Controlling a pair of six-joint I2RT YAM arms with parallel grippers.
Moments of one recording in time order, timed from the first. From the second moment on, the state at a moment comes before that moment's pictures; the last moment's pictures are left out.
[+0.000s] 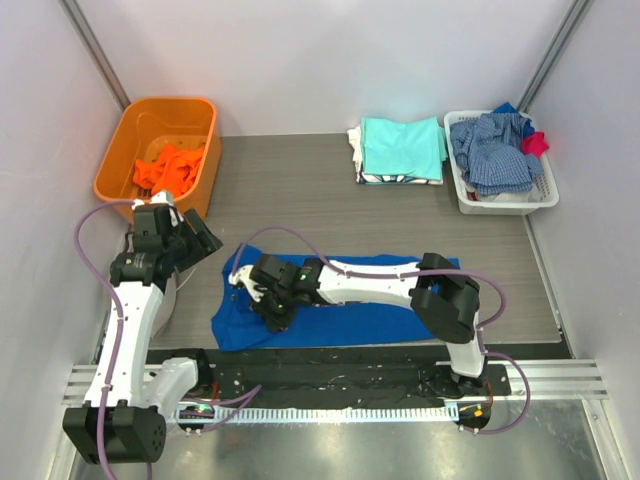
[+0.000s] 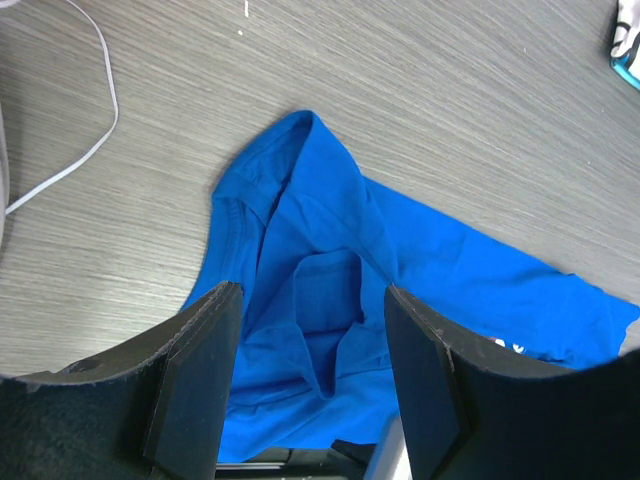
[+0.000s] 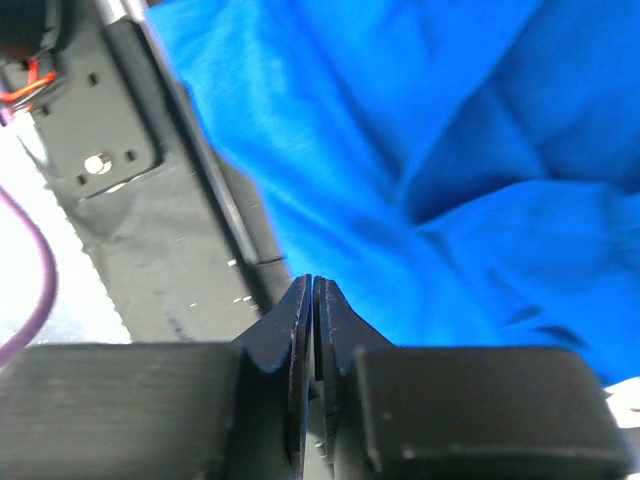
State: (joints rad) left arm 0.03 0.93 0.94 -0.78 0.12 -0.52; right arm 1.19 1.96 1.45 -0.50 -0.25 0.16
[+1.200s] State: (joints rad) left arm 0.03 0.89 0.89 -0.78 0.14 -0.52; right arm 0.99 1.87 1.38 -0.42 -0.04 0.16
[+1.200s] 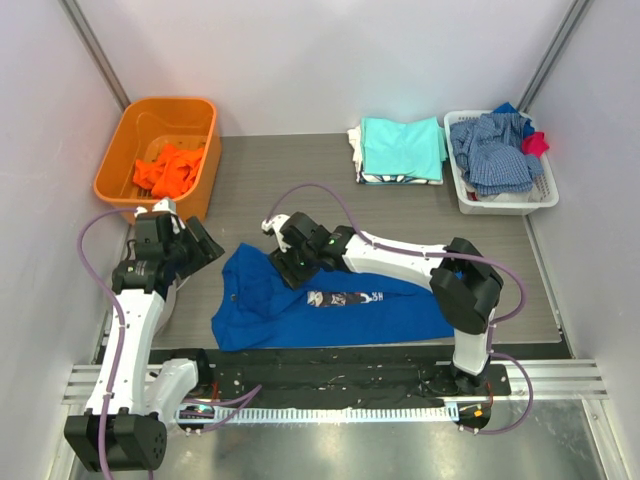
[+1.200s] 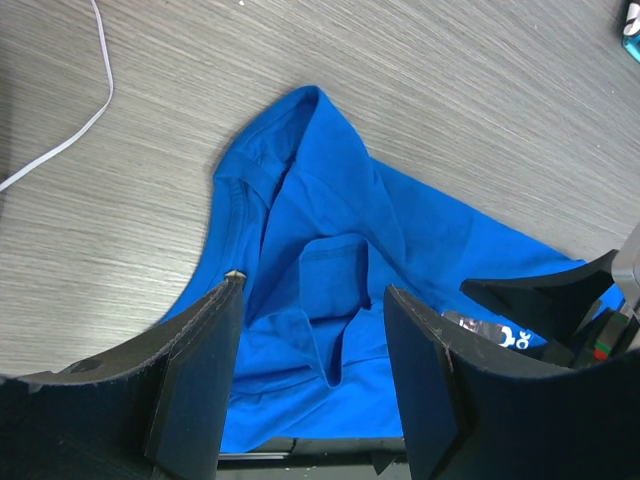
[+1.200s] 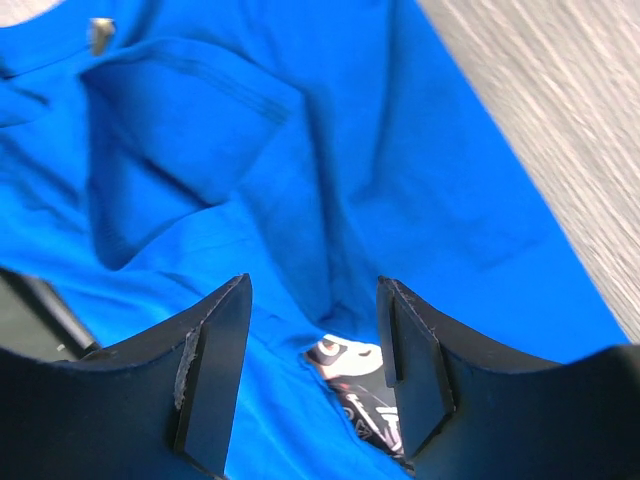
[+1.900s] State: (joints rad) left arm 0.03 0.88 0.88 -0.78 0.14 -0.52; right arm 1.01 2.00 1.51 -0.43 -0.16 -0.01
